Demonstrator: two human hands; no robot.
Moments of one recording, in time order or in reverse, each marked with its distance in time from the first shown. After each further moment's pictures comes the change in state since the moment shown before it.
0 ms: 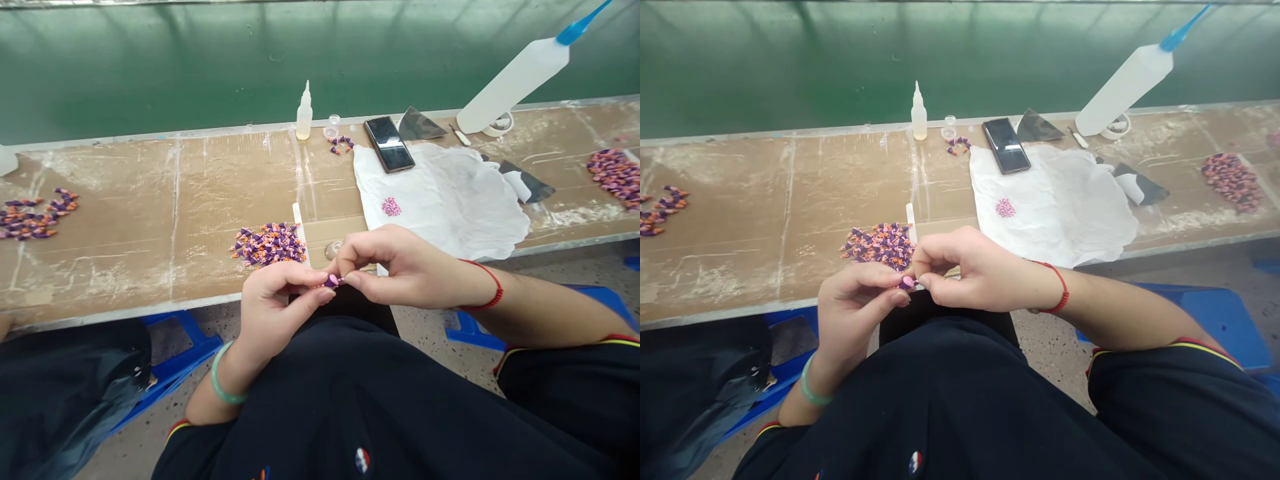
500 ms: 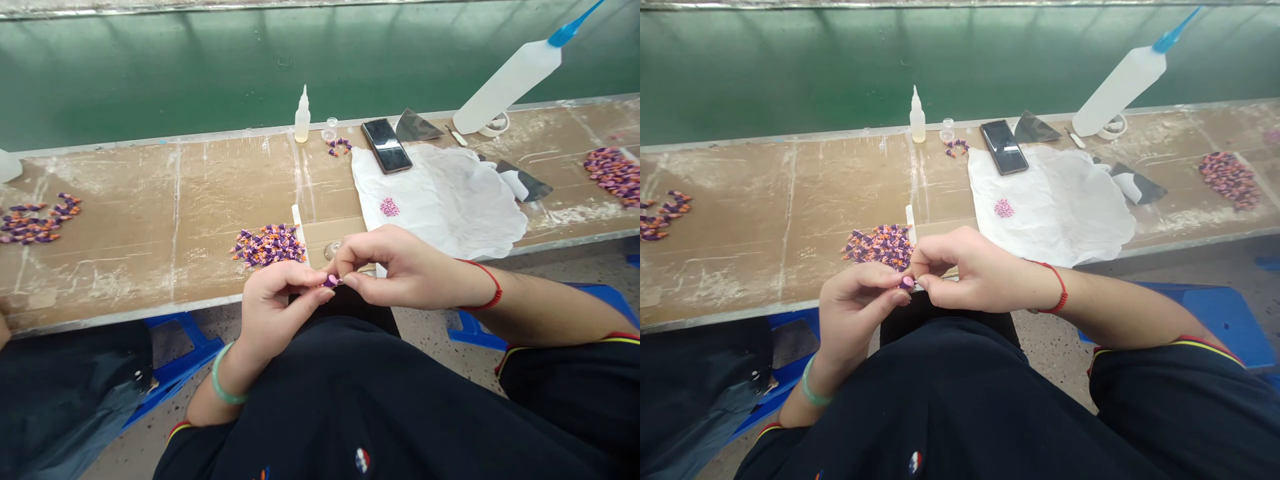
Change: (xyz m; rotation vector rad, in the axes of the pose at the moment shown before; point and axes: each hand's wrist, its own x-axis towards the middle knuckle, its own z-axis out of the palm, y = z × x) left_hand 0.000 0.002 0.000 0.067 0.003 0.020; right_hand -0.001 -0.002 0.001 -0.045 0.007 0.015
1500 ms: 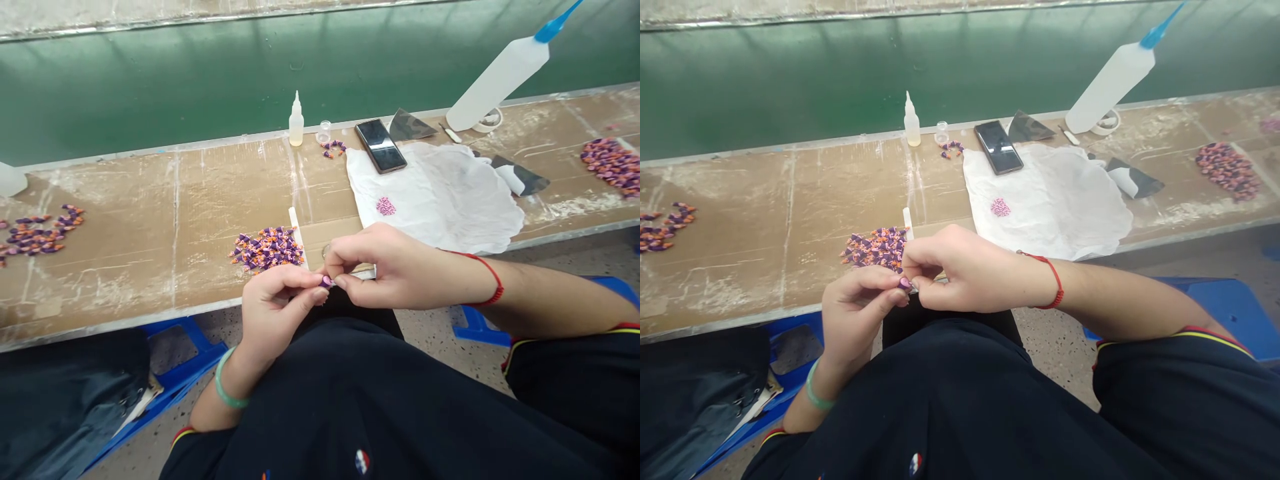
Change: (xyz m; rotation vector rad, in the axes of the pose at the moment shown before) left_hand 0.000 0.000 0.004 0.009 0.039 -0.066; right_hand 0.003 -0.006 -0.001 -0.068 -0.025 -0.020
